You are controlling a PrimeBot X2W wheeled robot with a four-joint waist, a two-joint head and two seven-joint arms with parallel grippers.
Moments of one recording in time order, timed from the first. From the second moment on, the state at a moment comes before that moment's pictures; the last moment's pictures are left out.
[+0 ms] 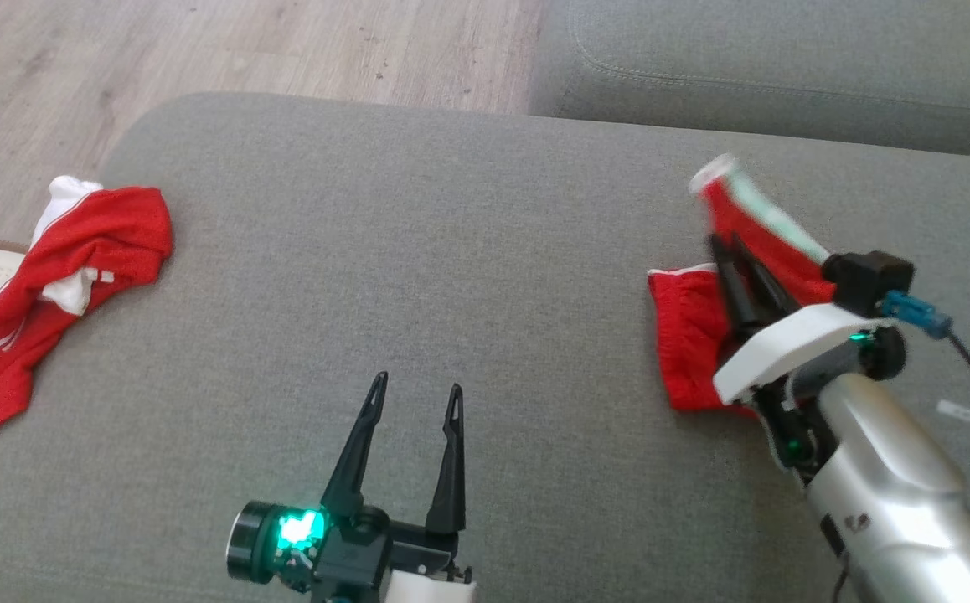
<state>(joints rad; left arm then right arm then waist) 0.01 0.06 -0.54 0.03 -0.09 0.28 -0.26 -0.51 -0.22 0.46 0.72 0.67 0.13 -0.17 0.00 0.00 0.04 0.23</state>
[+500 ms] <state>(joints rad) 0.02 0.06 -0.52 0.04 -0.09 0.28 -0.26 -0.33 -0.35 0.31 0.50 0.64 0.13 -0.15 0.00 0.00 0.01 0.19</state>
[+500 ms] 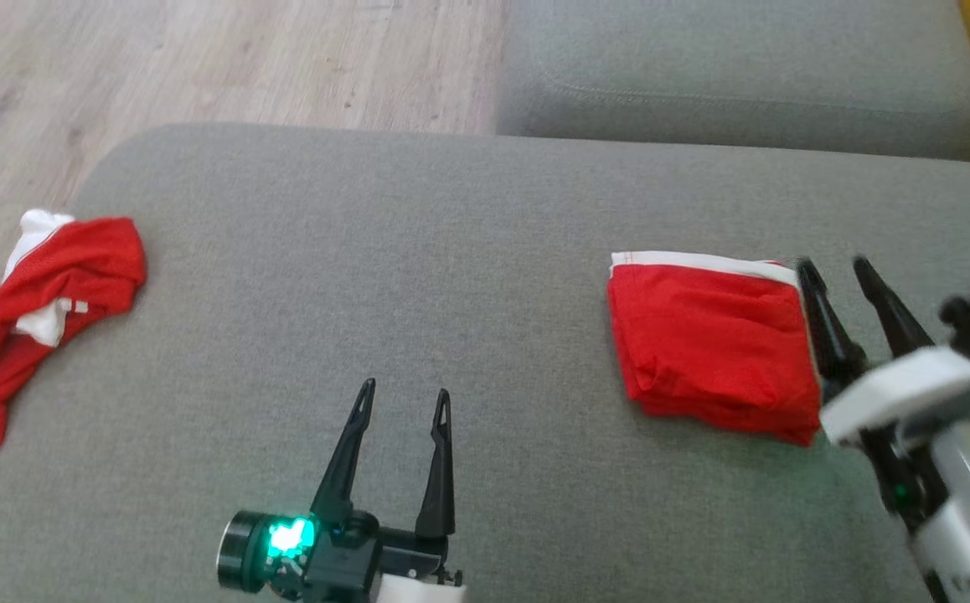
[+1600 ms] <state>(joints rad) 0.22 0.06 -0.39 0.14 -0.11 0.26 -0.26 0.18 -0.21 0.12 0.31 0.33 0.13 -0.25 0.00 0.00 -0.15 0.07</state>
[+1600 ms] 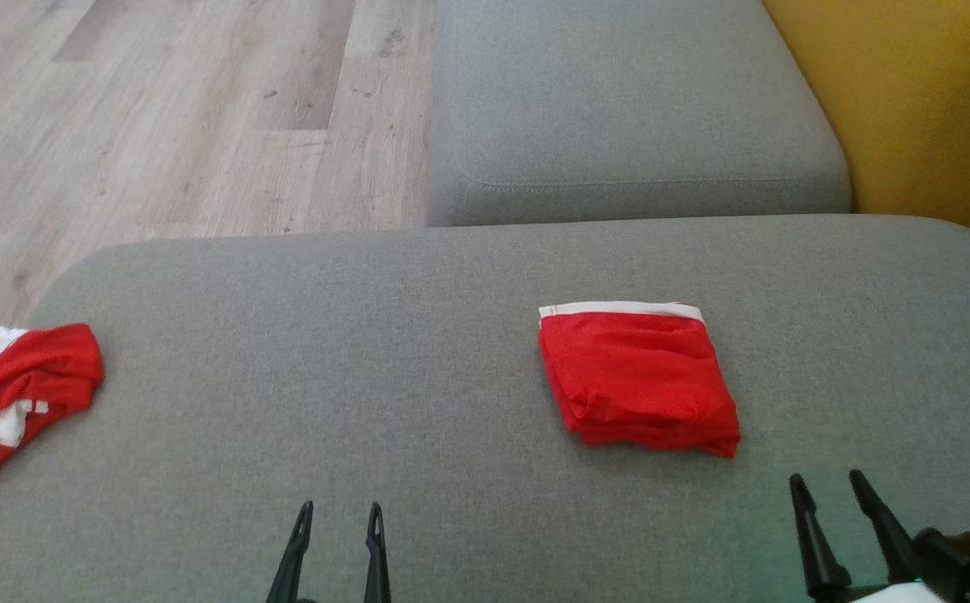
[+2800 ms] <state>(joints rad) 0.19 0.06 -0.36 0.15 -0.09 0.21 -0.26 0.08 -0.21 0.15 0.34 0.36 0.13 -0.23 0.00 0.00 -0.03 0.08</state>
